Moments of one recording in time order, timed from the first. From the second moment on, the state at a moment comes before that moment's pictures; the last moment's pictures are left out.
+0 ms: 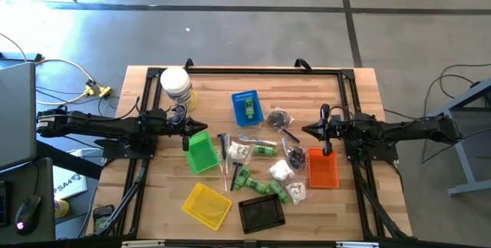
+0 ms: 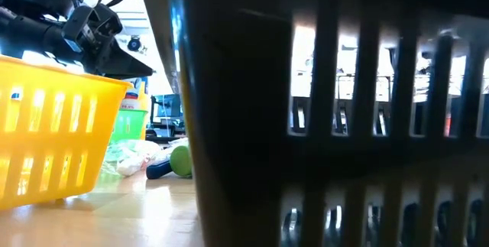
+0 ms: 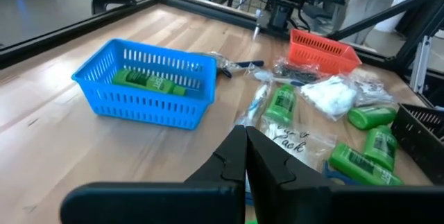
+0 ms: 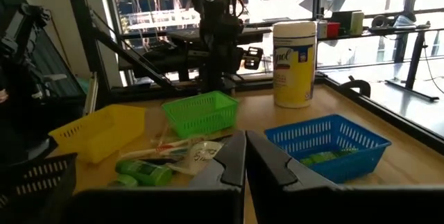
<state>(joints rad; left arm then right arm) 0.12 0.68 0.09 0.42 -0.05 -0.24 -0.02 0.37 0.01 0.38 0.03 0.08</state>
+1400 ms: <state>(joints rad) 0.12 0.68 0.09 0.36 -0.05 -0.22 -0.09 1.38 0.67 -0.43 0.02 0.41</state>
